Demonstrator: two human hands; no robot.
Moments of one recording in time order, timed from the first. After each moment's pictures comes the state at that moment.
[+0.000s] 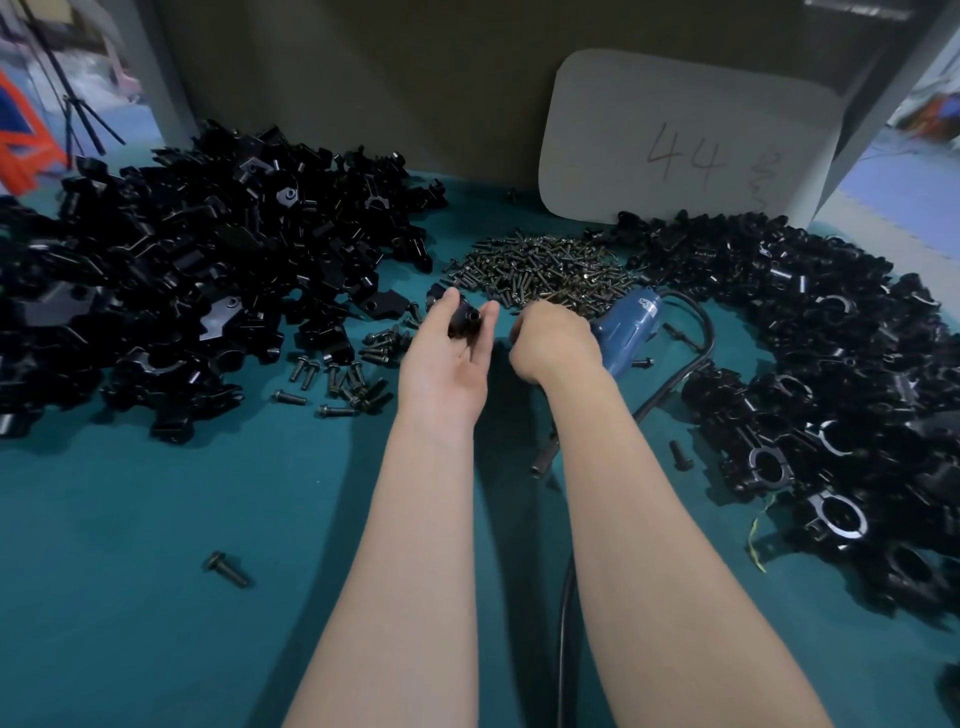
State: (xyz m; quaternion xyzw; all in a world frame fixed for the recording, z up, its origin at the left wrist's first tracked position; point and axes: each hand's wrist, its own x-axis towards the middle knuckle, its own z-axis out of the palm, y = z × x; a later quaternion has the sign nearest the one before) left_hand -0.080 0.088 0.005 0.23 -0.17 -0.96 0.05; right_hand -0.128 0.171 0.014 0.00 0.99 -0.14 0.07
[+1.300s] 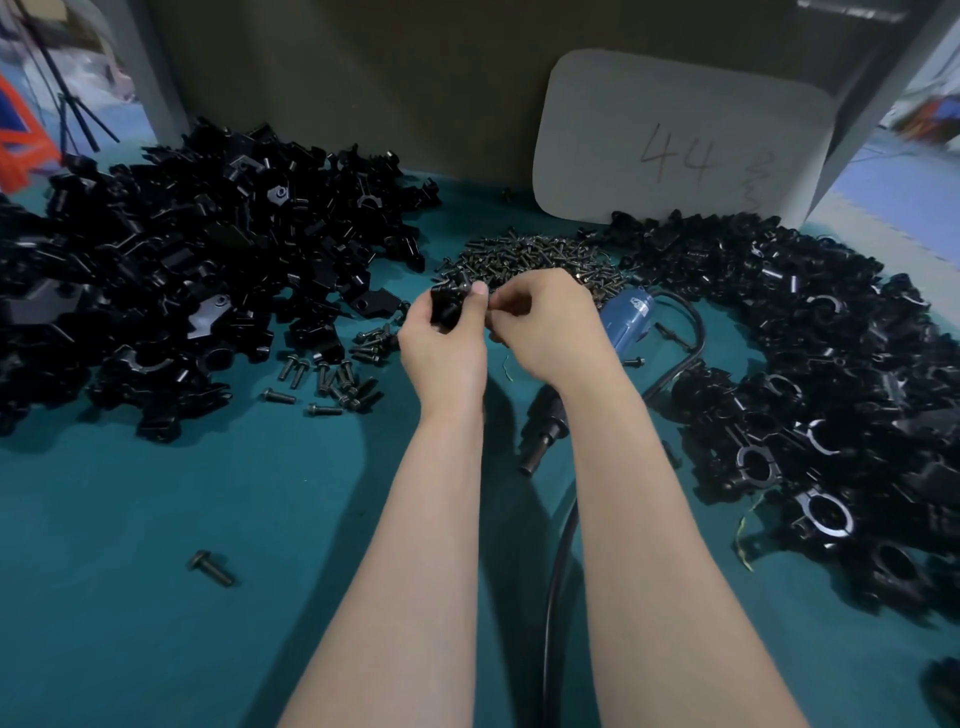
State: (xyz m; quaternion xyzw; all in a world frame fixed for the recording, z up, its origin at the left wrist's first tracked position) left_hand -0.085 0.107 -0.002 0.21 -0.53 -0.79 0.22; right_hand -0.103 0.182 0.034 -0.12 0.91 -0.38 -0.06
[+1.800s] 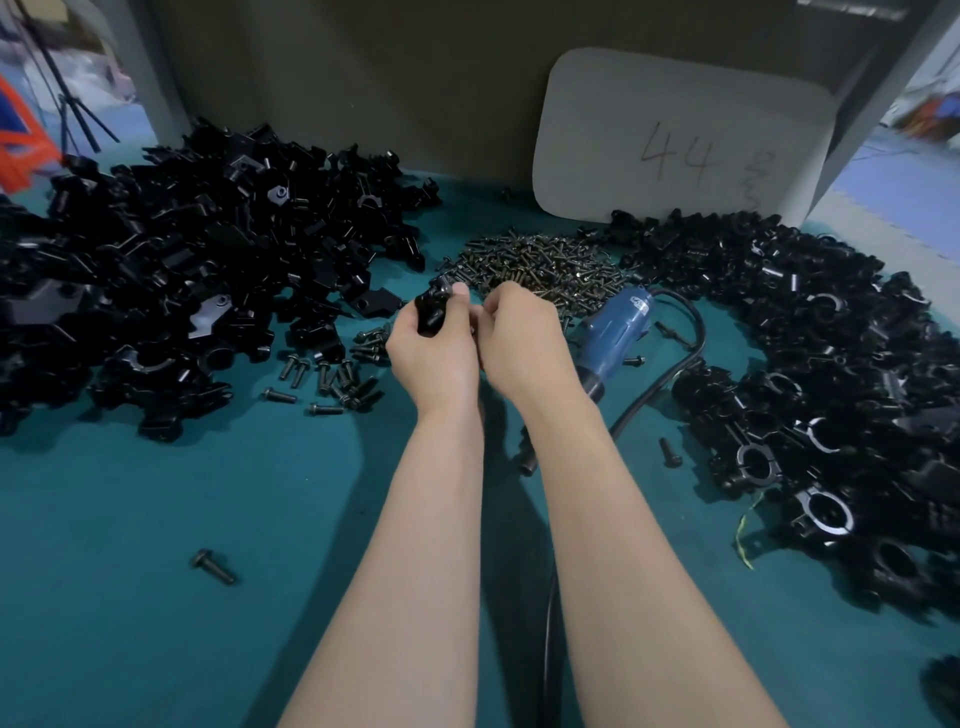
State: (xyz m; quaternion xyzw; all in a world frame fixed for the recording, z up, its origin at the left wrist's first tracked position) left_hand -0.085 0.105 -0.006 0.25 -0.49 -0.80 0.24; right_hand -0.097 0.162 0.021 -0.10 0.92 -0.37 -0.05
